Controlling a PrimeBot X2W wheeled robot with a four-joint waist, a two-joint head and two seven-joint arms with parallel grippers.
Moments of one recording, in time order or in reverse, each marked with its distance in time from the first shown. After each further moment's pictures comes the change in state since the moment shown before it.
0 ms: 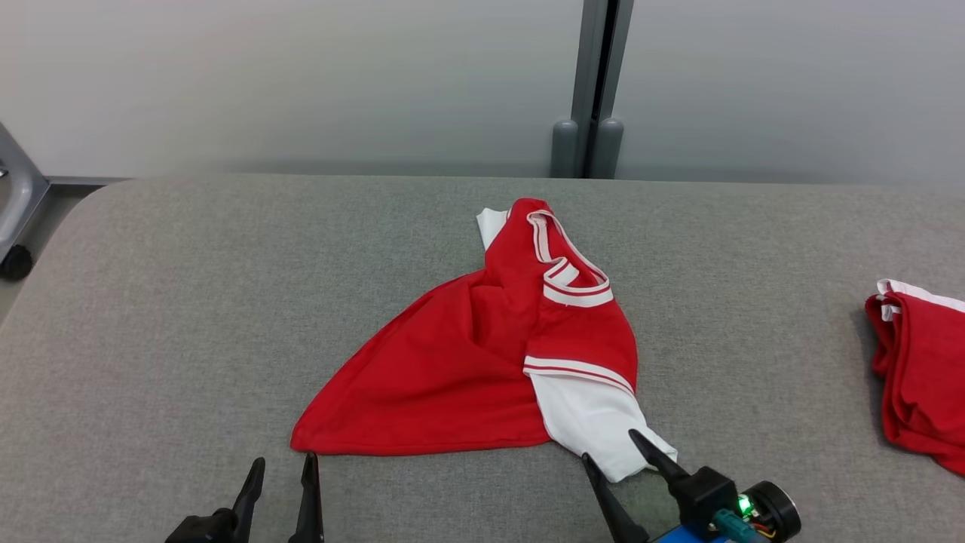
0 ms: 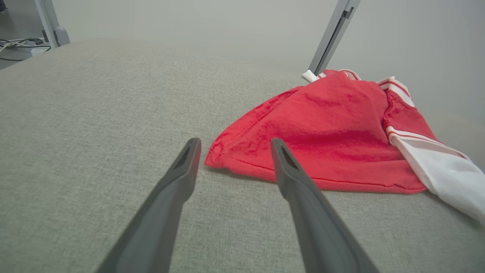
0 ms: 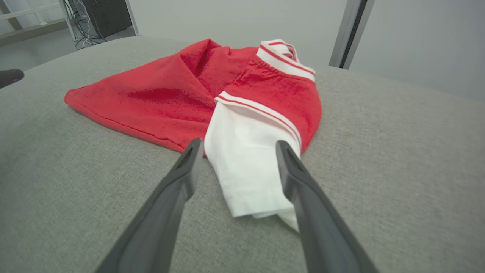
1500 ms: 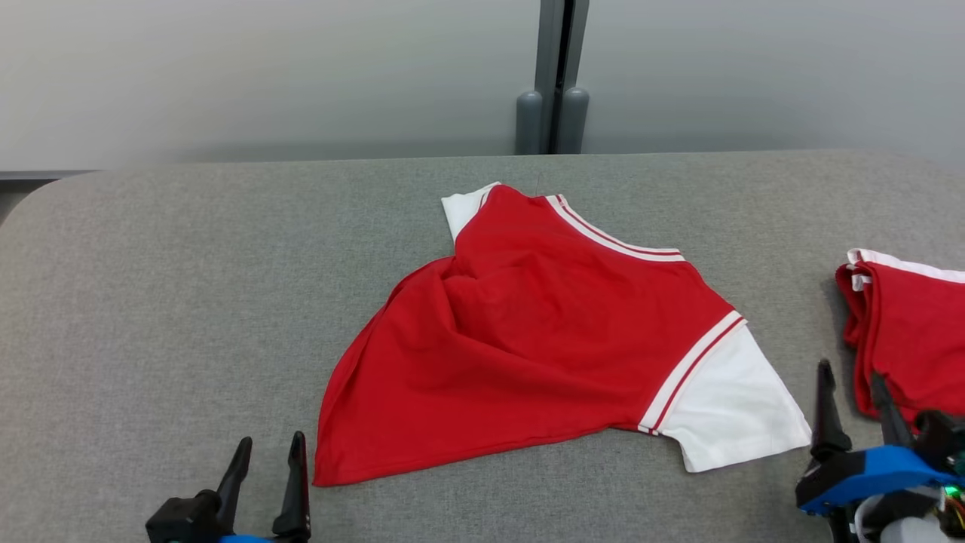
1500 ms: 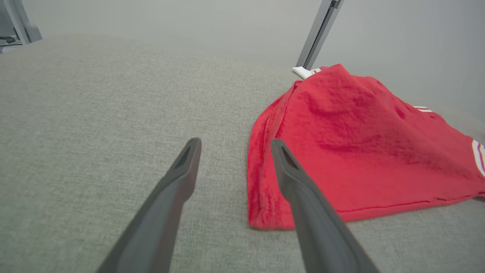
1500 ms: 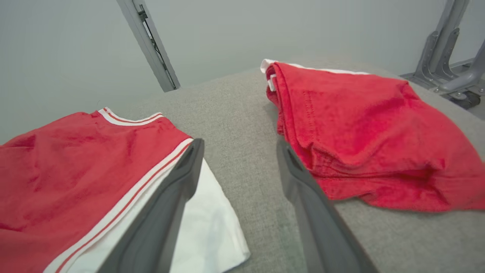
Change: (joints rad) left arm -0.035 0.046 -0.026 -0.006 -0.050 0.000 0.000; right arm -0.102 -0.003 -0.565 0.087 0.158 0.000 0.000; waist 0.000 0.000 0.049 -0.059
